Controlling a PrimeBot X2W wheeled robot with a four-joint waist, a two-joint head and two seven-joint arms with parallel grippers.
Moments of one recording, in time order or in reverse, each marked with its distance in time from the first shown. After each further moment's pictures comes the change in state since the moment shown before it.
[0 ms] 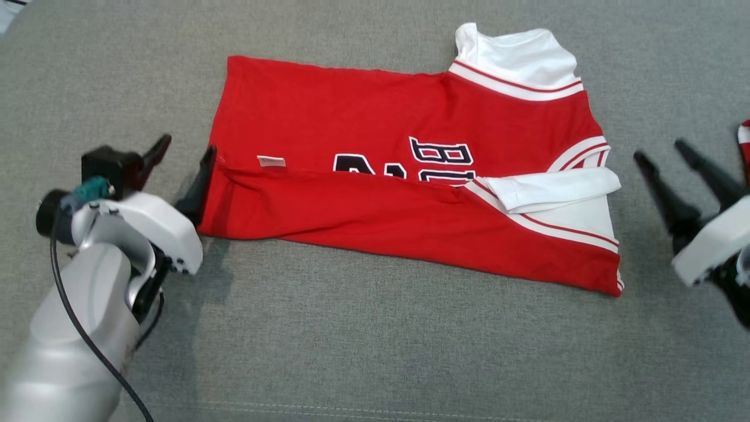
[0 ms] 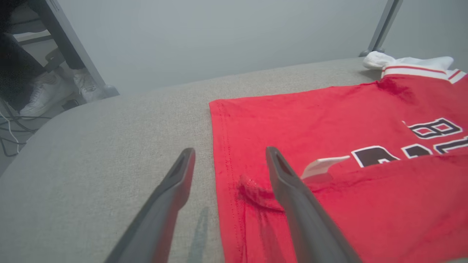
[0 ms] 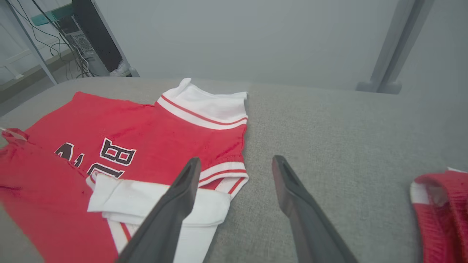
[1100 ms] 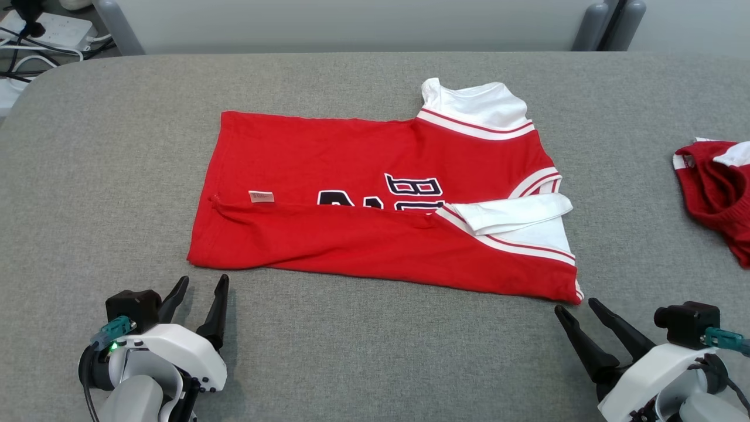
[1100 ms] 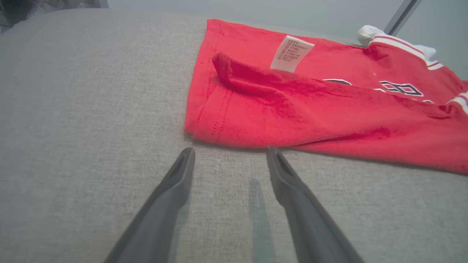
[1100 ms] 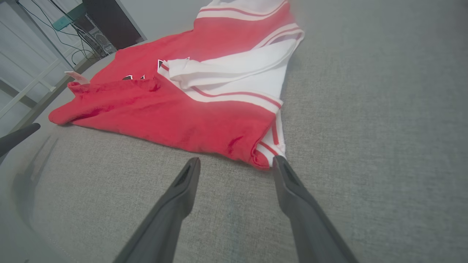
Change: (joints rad) left arm 0.365 -0.108 0.167 0.004 -0.026 0.031 -0.057; right arm 0.428 0.170 -0.074 -0.077 -0.043 0.000 -0.025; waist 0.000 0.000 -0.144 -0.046
